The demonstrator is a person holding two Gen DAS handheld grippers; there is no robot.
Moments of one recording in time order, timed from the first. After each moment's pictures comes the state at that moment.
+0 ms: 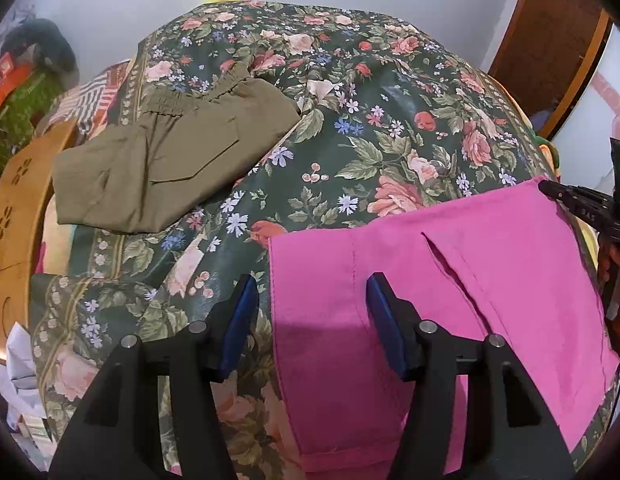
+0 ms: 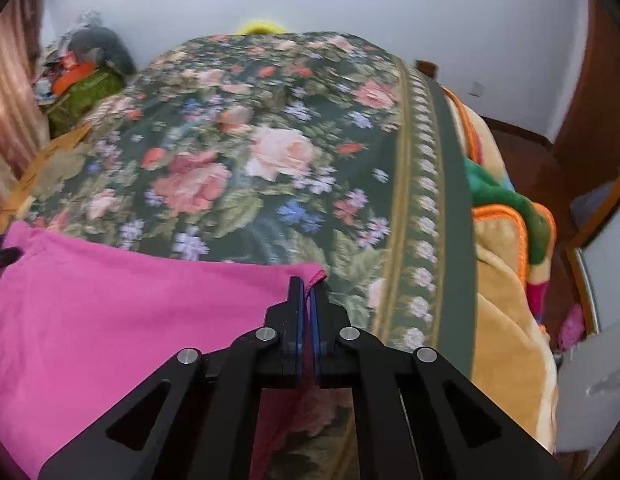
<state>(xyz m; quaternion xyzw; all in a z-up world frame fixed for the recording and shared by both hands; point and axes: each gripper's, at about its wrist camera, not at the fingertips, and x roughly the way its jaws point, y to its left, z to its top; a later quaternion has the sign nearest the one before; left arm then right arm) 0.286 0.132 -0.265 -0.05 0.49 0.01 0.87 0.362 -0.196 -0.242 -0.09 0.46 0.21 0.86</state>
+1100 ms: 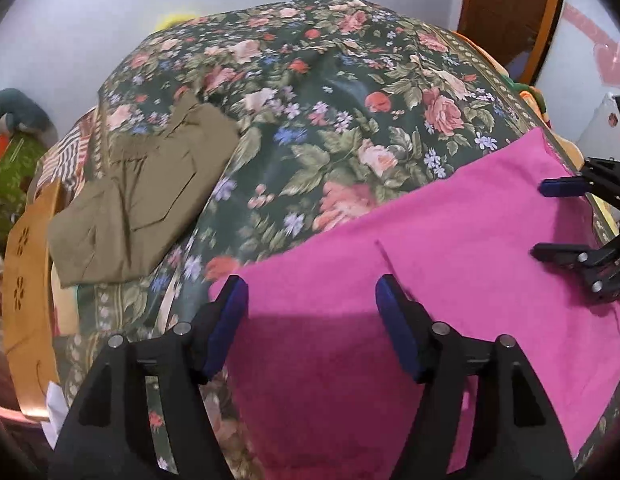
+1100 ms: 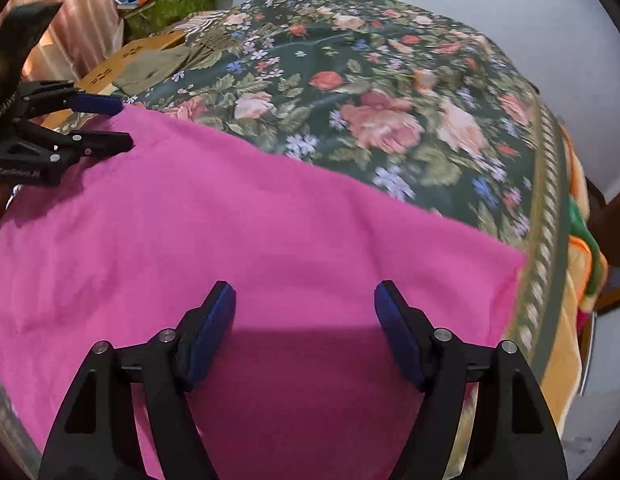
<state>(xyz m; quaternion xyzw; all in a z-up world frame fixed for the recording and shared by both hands) 0.302 0.092 -0.258 0.05 0.50 -0.03 0.86 0.288 -0.129 -0.234 -0.20 0.49 0.34 0.78</state>
